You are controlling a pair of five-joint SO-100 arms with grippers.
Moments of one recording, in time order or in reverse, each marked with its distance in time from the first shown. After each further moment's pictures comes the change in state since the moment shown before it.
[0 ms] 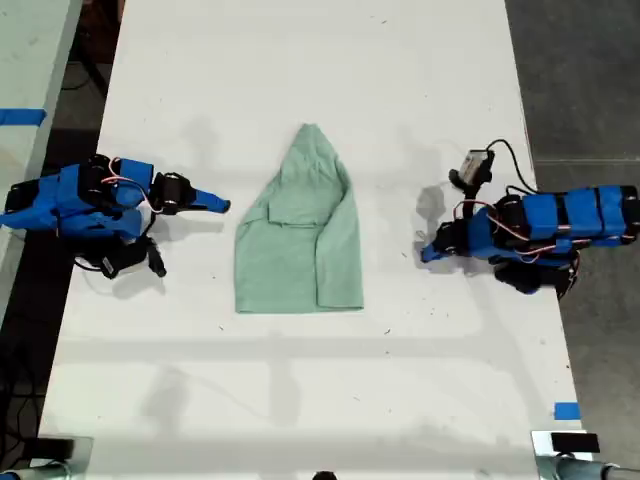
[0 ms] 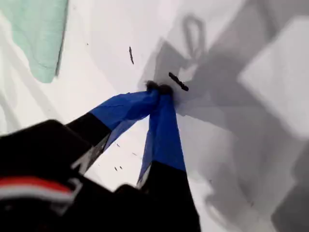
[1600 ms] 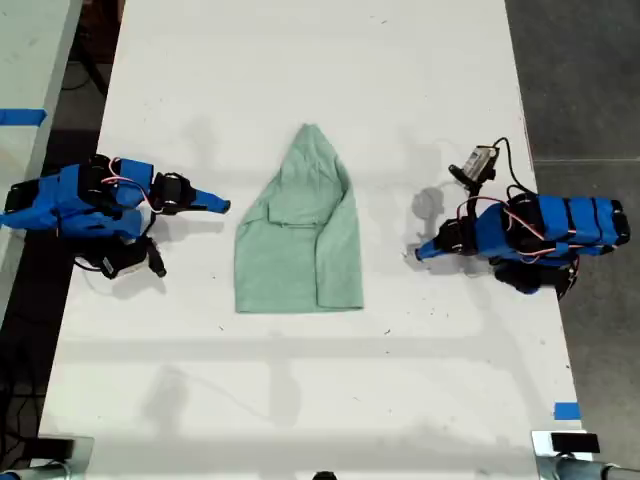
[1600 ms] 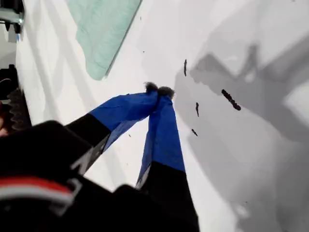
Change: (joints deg) arm 0 0.1 0.0 0.0 0.0 0.0; arm 1 -2.0 12.2 1.6 3.2 -3.1
